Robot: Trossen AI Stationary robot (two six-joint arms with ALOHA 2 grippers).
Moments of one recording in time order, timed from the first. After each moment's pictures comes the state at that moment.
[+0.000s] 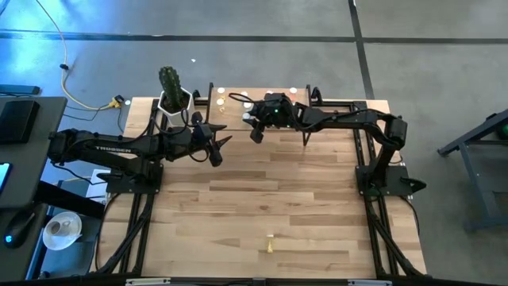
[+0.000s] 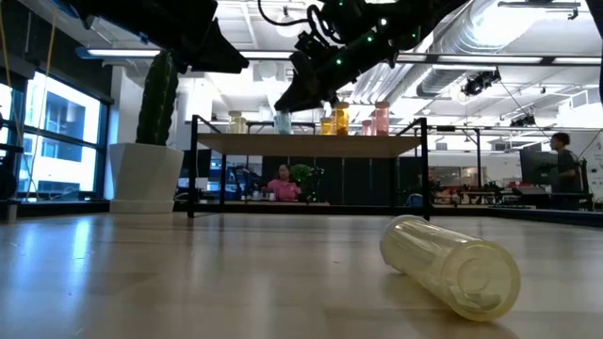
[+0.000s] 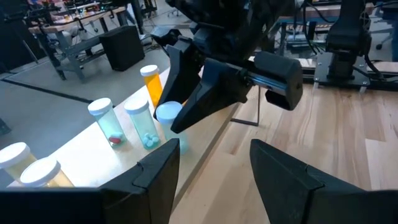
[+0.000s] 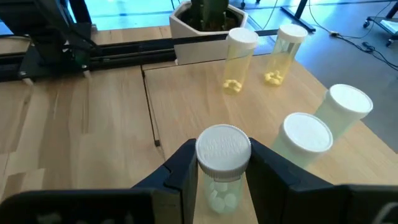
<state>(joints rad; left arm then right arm) 0.20 1.03 0.61 0.15 -0.44 0.05 -0.33 1.79 1.31 0.04 0.01 -0.09</state>
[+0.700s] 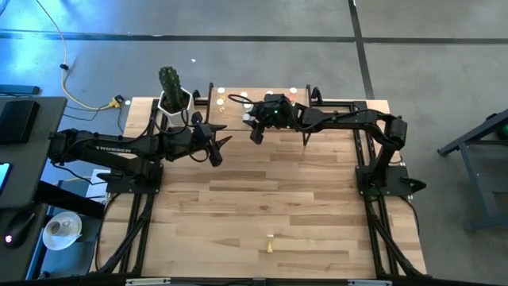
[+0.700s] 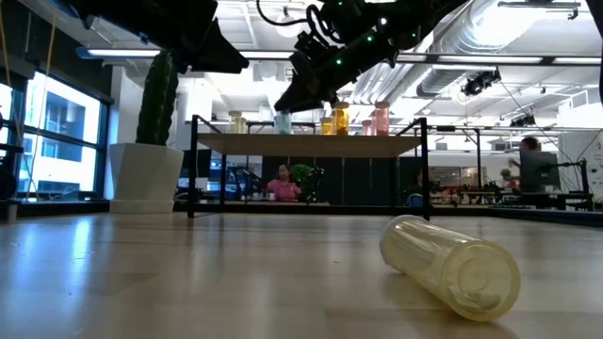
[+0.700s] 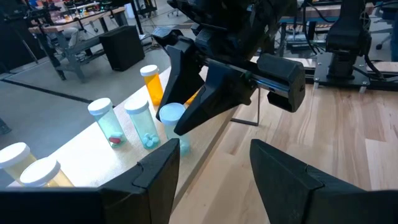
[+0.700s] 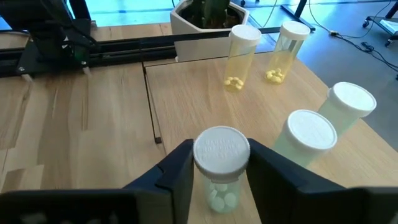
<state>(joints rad) 0.20 1.03 0.61 0.15 -0.44 0.05 -0.33 1.79 1.31 0.03 0.02 -0.09</state>
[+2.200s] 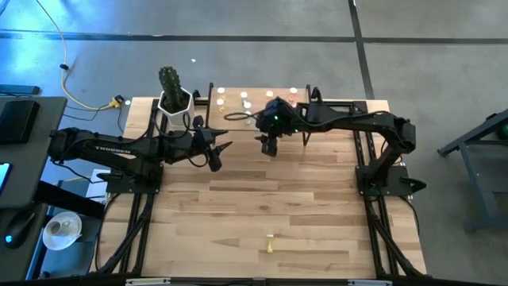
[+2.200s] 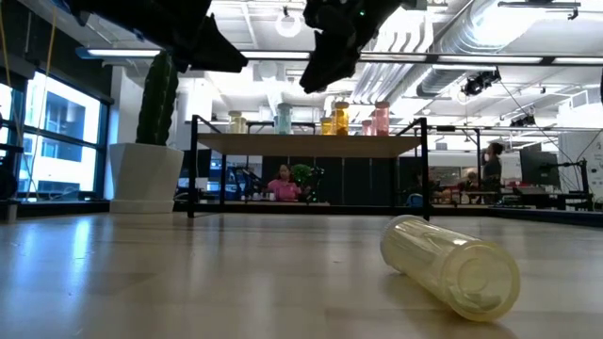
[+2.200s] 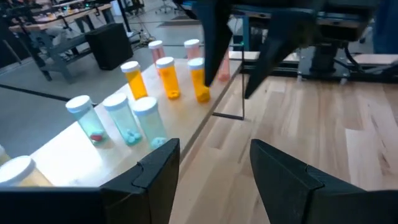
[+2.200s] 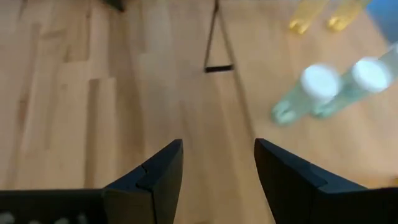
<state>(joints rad) 0.15 1.03 0.61 0.13 -0.44 0.04 -0.22 1.70 1.52 -0.59 0.02 -0.13</state>
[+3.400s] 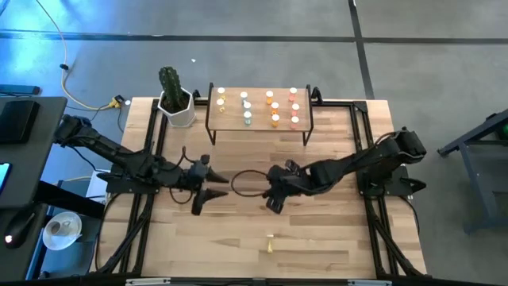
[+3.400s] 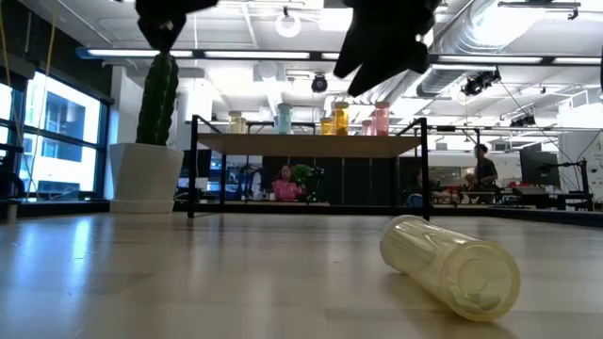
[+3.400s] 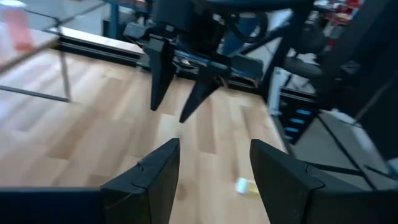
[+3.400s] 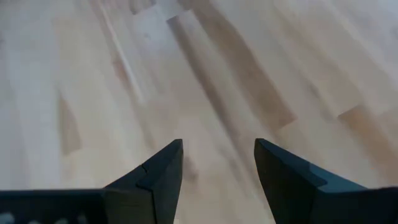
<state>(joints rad) -0.27 1.03 0.61 0.15 -0.31 -0.34 0.29 1.66 1.30 -0.61 0.33 0.64</state>
